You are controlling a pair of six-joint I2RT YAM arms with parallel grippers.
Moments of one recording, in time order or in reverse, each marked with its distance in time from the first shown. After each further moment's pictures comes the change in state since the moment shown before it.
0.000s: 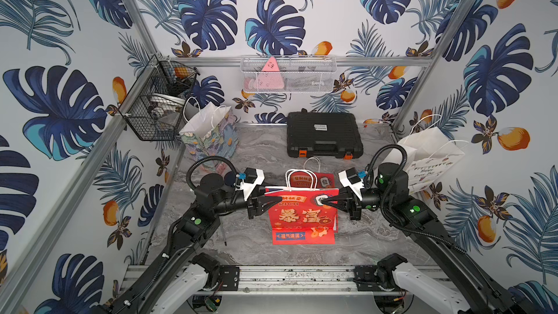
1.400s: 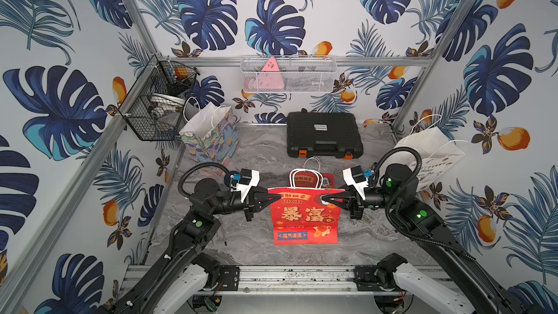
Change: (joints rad) left arm 0.006 -0.018 -0.065 0.225 0.101 -0.181; right arm 0.060 -0.058 0.037 0.089 0.089 0.109
